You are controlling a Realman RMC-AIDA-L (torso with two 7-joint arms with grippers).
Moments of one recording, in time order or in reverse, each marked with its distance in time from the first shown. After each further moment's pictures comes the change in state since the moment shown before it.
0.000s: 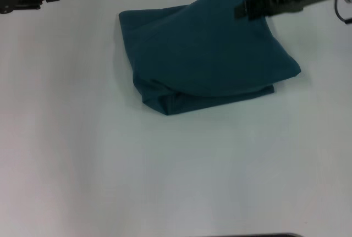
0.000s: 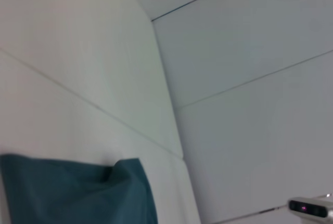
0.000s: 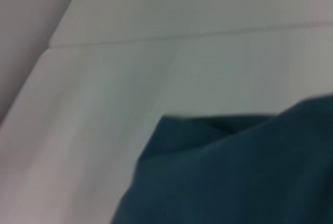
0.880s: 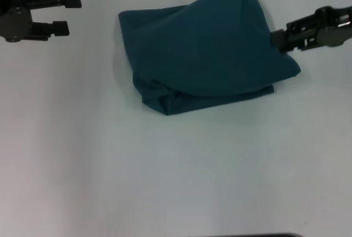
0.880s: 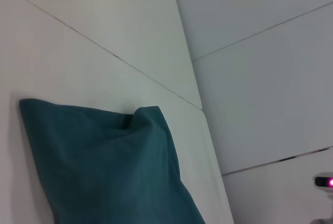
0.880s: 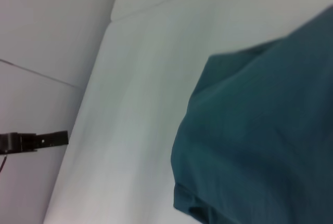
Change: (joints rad) left arm 0.010 0.012 0.072 0.005 0.055 0.052 0.029; right arm -0.095 -0.115 0.086 0.079 0.101 -0.309 0.003
